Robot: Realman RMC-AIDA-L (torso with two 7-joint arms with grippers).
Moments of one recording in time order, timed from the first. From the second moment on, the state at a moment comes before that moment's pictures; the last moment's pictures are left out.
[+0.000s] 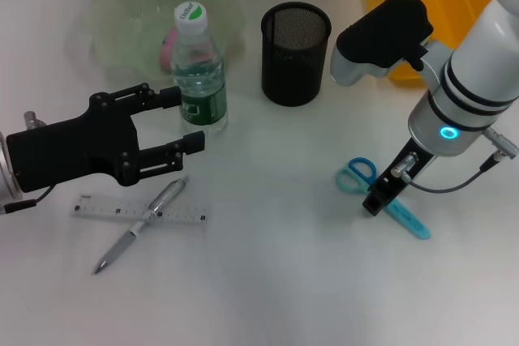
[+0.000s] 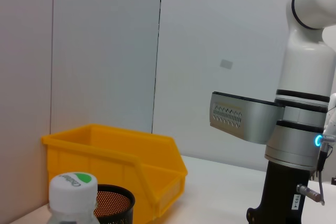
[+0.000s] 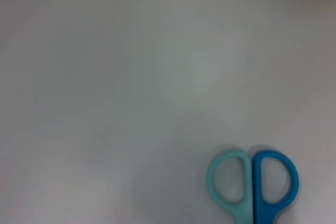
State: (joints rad) left arm -0.35 -2.06 0.87 0.70 1.68 1.62 -1.15; right arm 0.78 2.09 -1.66 -1.07 -2.65 -1.48 2.87
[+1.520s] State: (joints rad) left arm -0.35 -2.07 0.84 0.70 1.67 1.63 -1.15; right arm 0.55 2.09 -1.60 -1.51 -2.62 -1.47 2.85
